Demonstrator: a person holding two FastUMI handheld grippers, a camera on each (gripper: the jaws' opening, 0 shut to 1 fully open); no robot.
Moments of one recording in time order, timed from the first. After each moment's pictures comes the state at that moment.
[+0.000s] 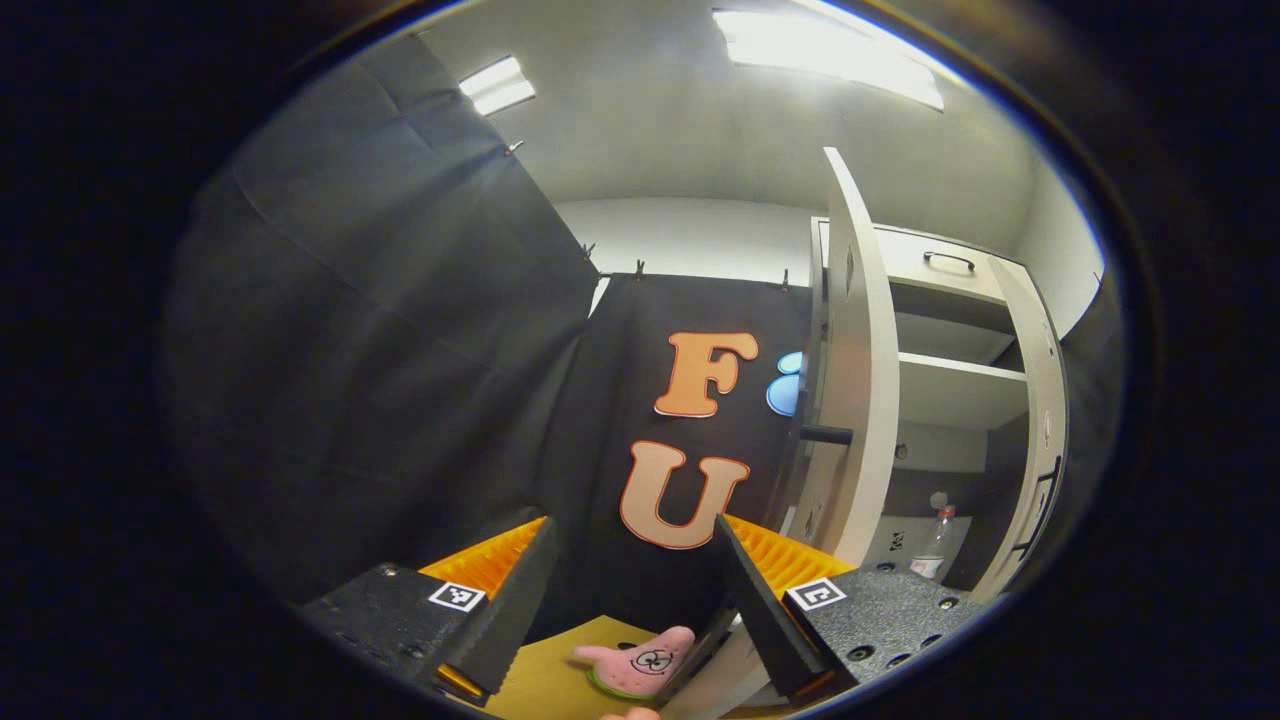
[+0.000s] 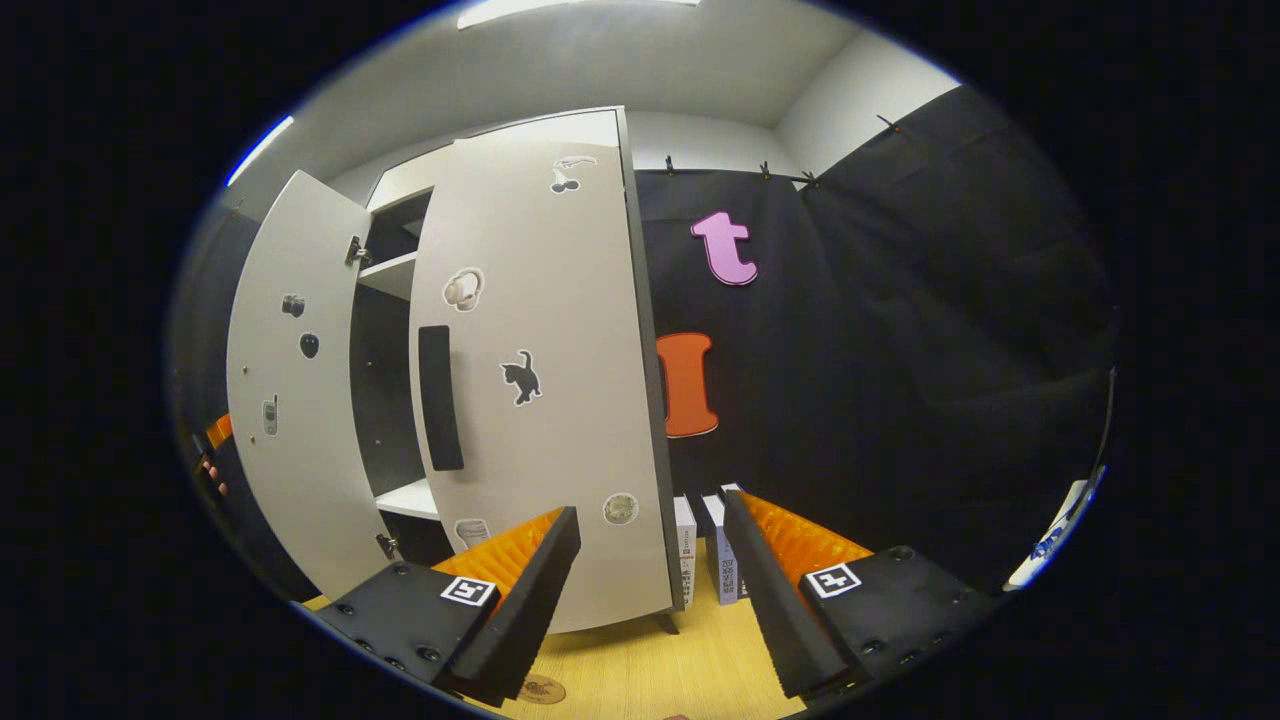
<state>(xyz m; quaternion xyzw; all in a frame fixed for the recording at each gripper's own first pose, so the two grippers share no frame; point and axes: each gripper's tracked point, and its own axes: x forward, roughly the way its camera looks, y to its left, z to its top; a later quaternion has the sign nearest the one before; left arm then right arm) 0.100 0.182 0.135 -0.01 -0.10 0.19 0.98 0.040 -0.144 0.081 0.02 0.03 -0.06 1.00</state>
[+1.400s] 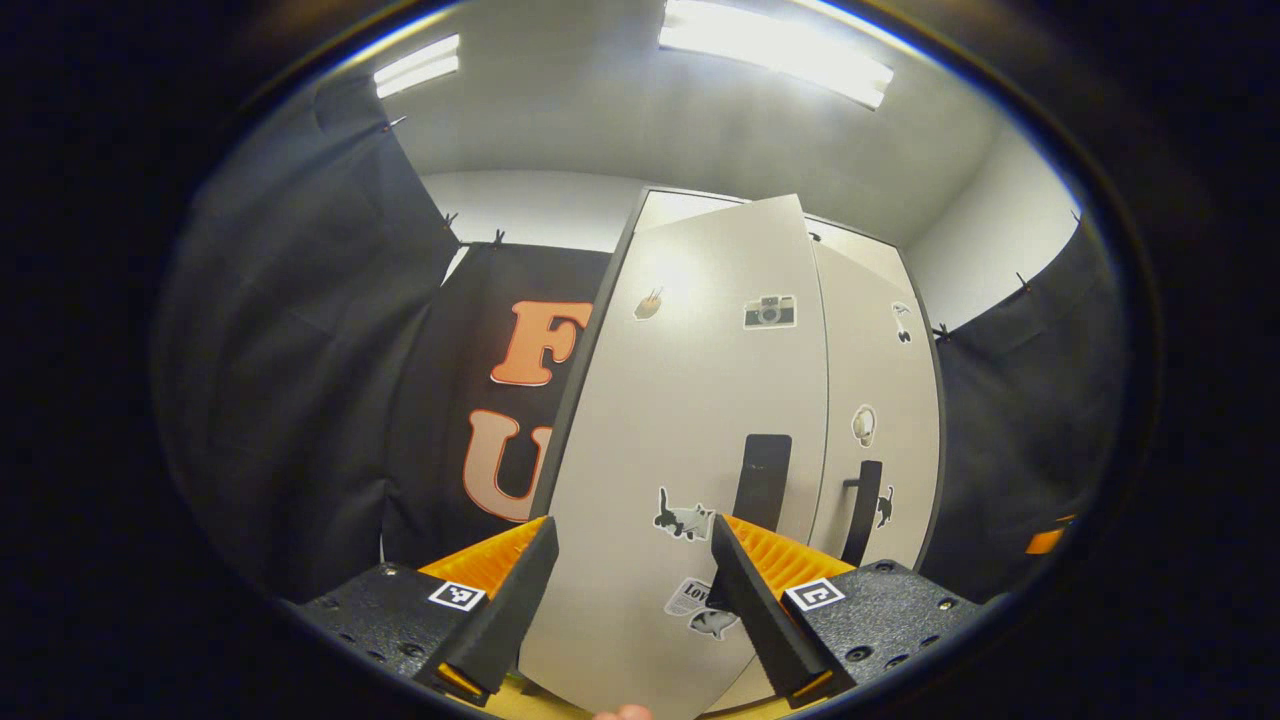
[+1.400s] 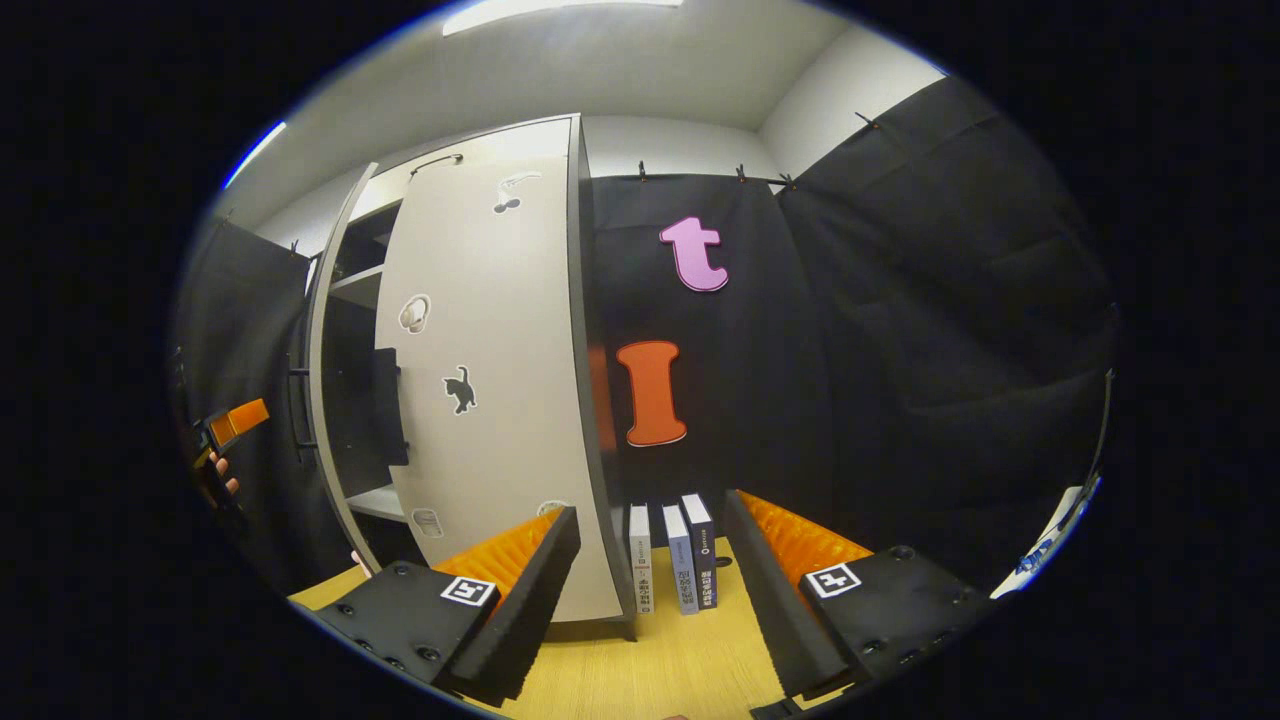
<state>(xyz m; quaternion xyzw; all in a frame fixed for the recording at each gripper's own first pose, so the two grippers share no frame) 0.148 -0.014 0.125 0.00 -0.07 0.01 1.00 0.043 -0.212 0.086 0.02 0.01 -0.07 1.00</state>
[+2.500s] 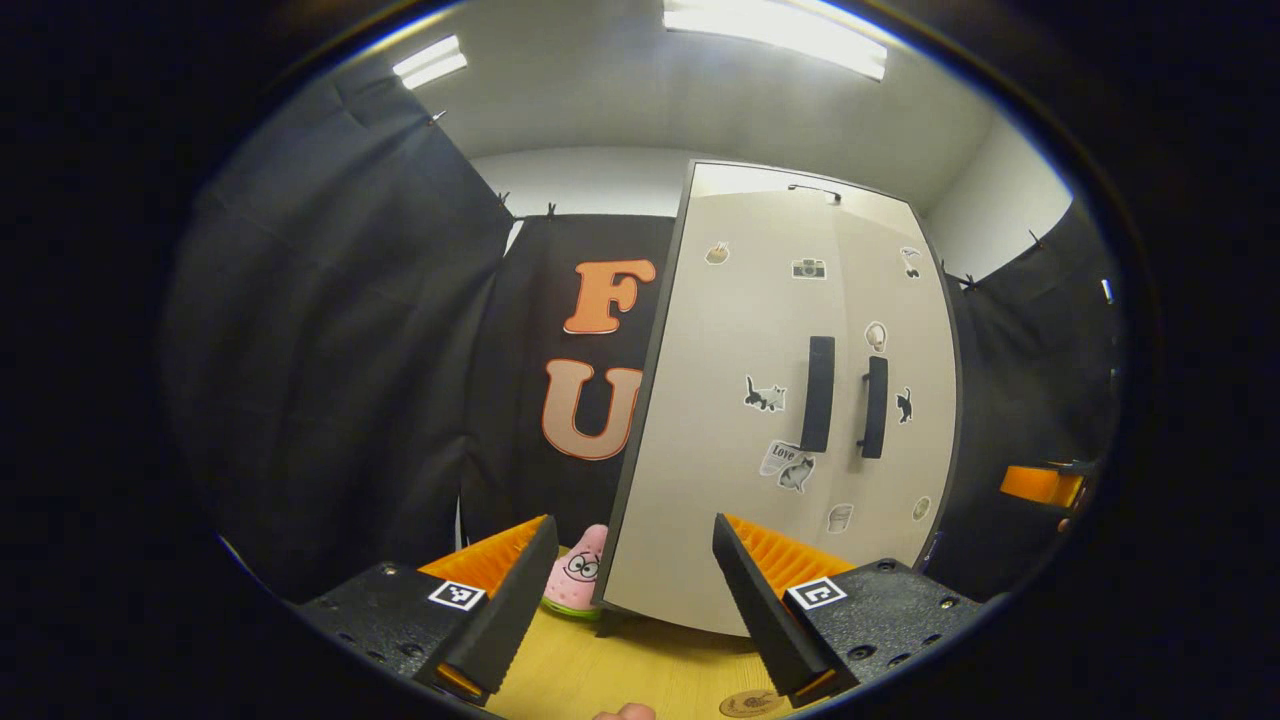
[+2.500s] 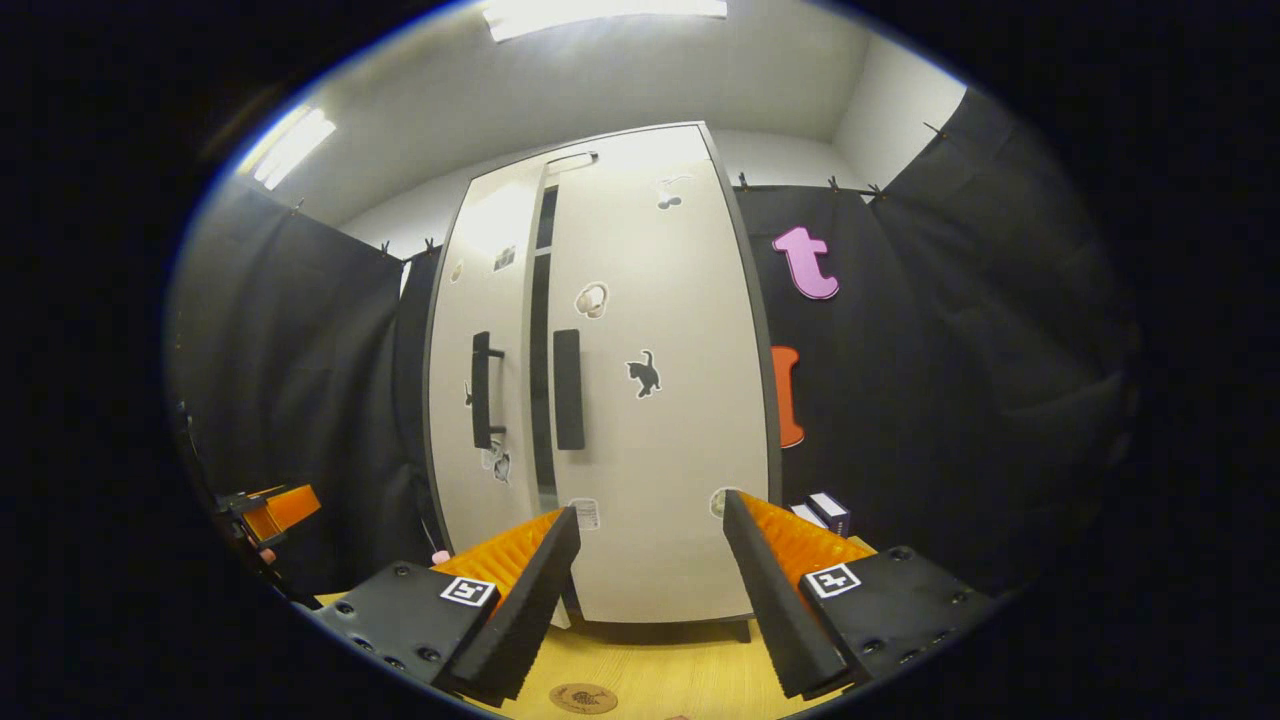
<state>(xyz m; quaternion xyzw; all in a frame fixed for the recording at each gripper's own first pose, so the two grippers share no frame) 0.008 0.054 0.038 0.01 0.00 0.08 1.00 0.035 -0.035 0.049 0.01 -0.01 0.06 1.00</state>
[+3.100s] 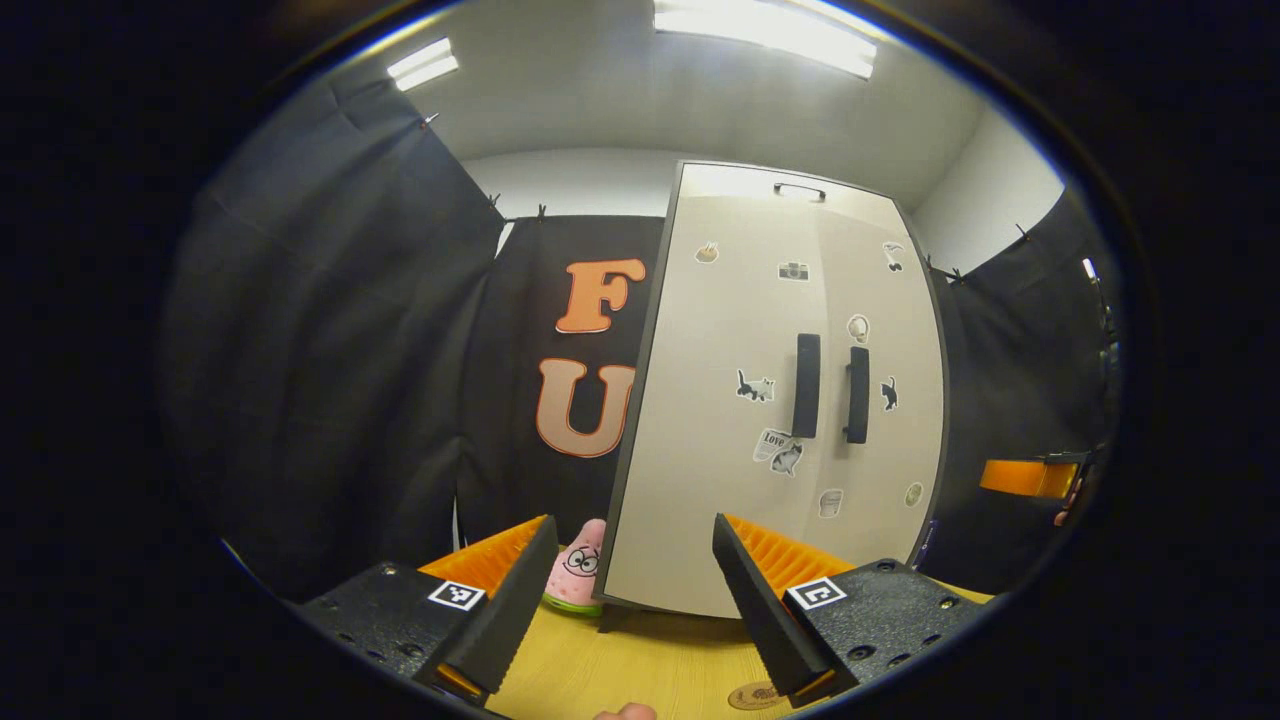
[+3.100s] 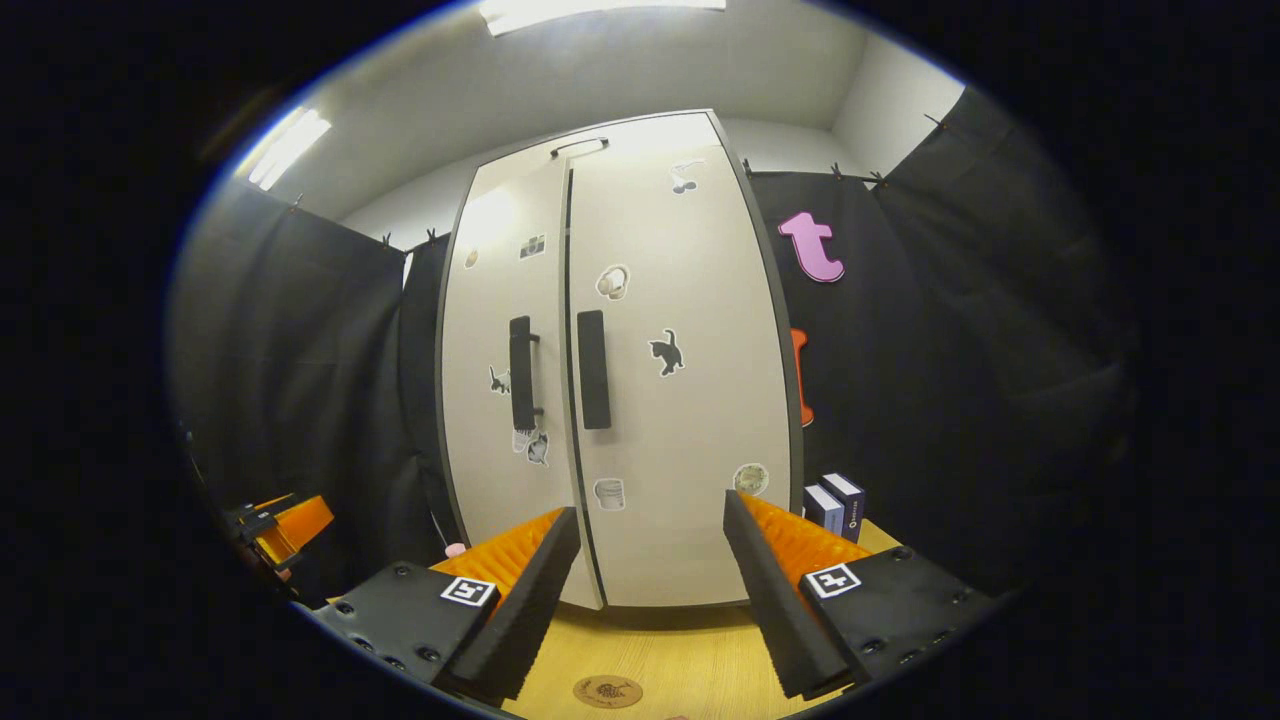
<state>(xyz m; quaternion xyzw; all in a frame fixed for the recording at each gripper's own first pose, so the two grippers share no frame) 0.000 0.054 0.029 0.03 0.01 0.06 1.00 0.027 -0.017 0.039 0.02 0.01 0.05 1.00</state>
